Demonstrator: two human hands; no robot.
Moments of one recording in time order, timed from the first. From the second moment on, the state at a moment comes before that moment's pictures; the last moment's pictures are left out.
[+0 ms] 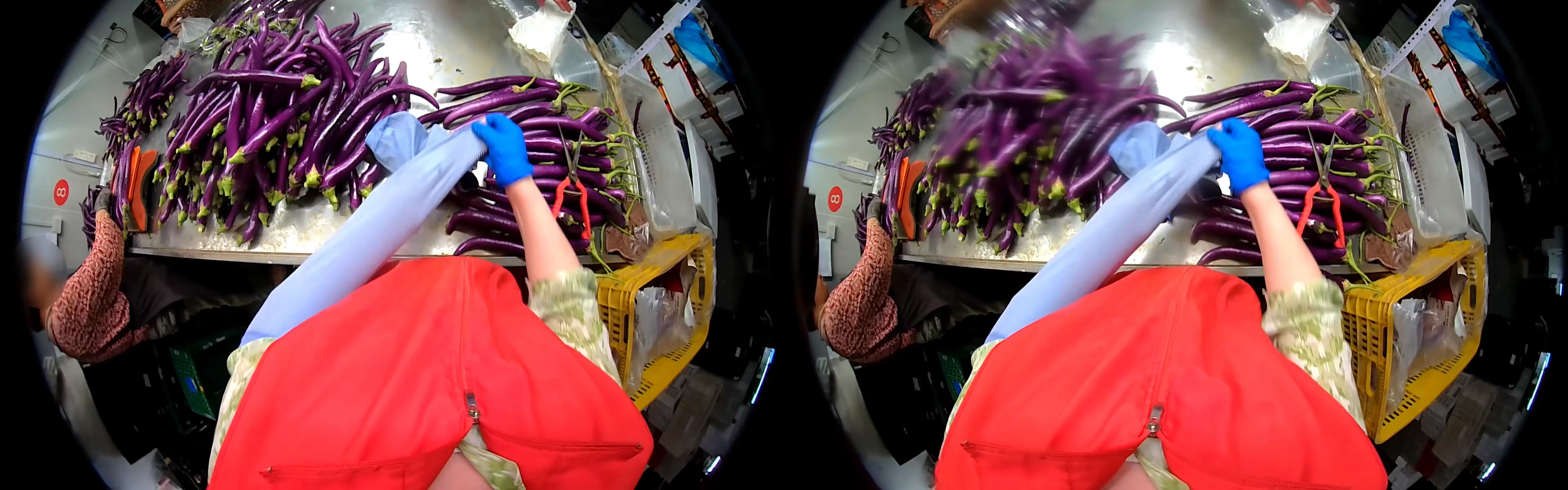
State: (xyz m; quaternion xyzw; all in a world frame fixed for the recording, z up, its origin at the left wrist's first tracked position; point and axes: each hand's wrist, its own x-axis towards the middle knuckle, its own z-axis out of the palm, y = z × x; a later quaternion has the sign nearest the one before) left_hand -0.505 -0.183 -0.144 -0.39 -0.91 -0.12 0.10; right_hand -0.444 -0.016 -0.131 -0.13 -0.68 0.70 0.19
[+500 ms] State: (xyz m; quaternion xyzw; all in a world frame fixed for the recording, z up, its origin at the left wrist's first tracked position) left_hand -0.441 -0.345 -0.103 -0.04 -0.32 -0.90 -0.30; right_hand -0.469 0.063 -0.056 0.00 -0.92 0.30 0.25
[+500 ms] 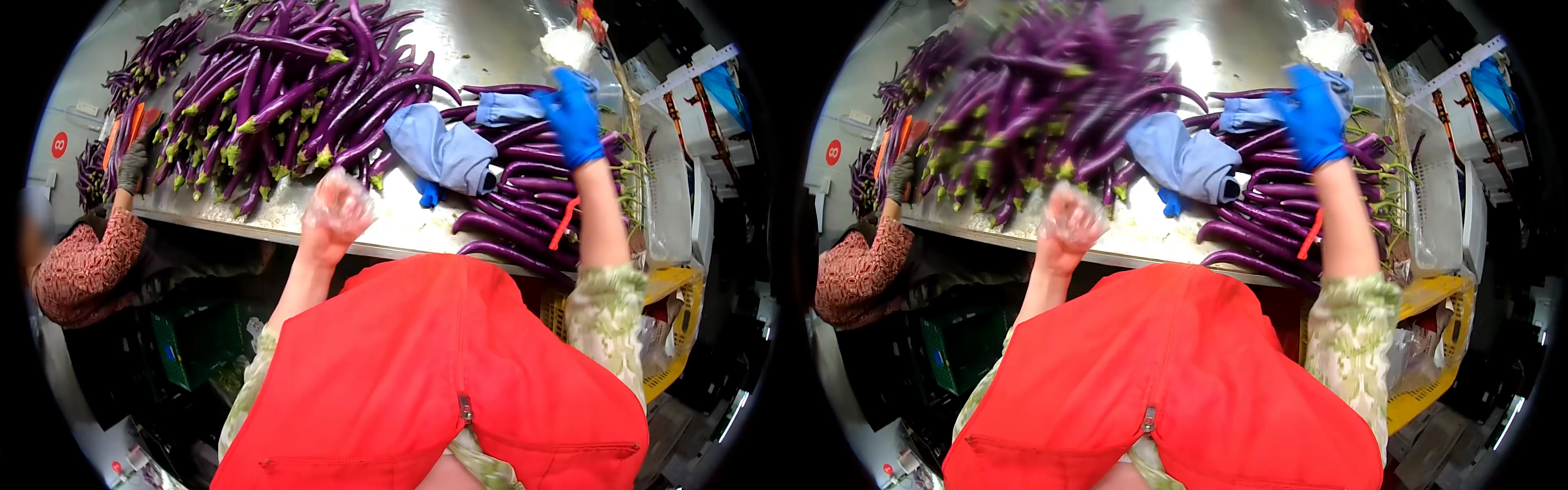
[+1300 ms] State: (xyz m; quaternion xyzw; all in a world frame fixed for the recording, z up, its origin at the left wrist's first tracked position) left_hand -0.515 -0.240 -0.089 0.01 -0.31 -0.93 -0.21; right_hand -0.414 -0.149 -0.060 0.37 -0.85 0.33 0.14
